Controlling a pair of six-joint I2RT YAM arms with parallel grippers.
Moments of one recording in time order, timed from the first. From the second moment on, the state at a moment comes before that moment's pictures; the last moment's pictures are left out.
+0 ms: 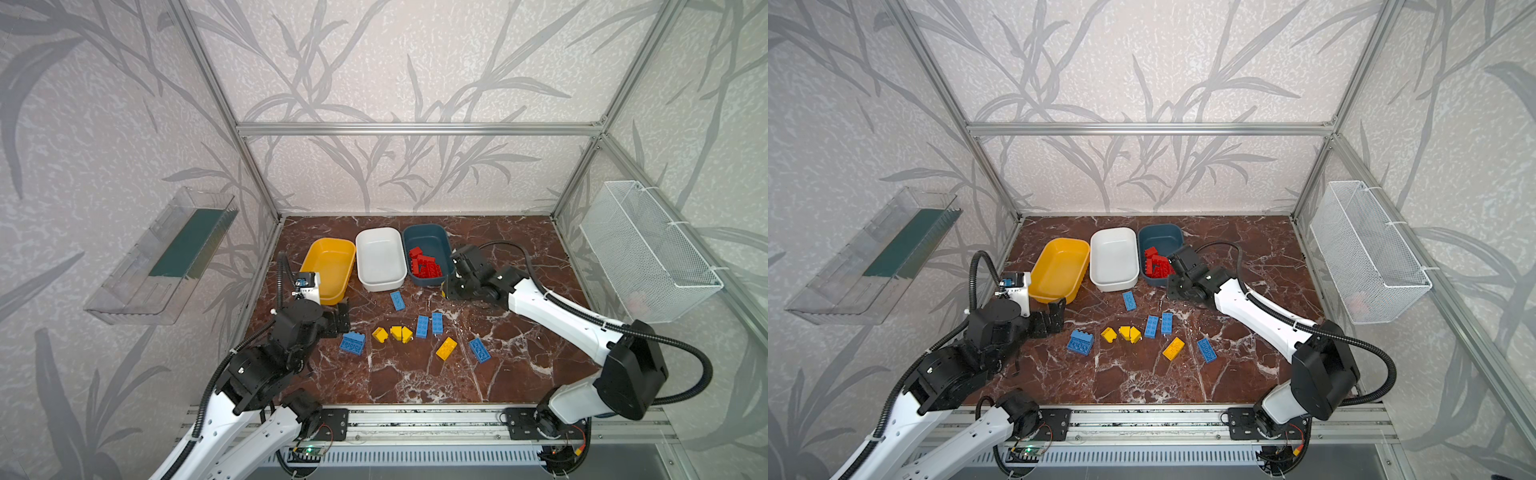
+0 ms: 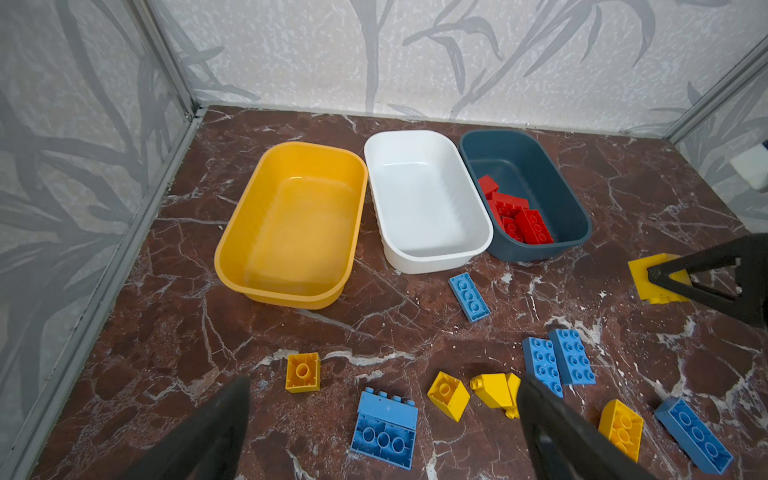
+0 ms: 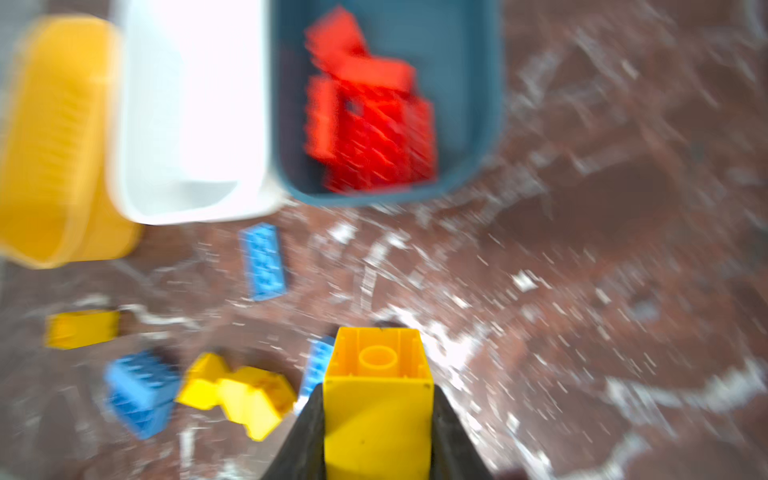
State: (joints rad) left arm -0.62 0.58 0.89 -0.87 -0.45 -0.42; right arm 0.67 1.53 1.25 -0.61 0.04 0.58
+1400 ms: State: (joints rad) left arm -0.59 0.66 0.87 -0.89 -0.55 -0.46; right arm 0.72 2.14 1.84 -0.58 -0.21 0.43
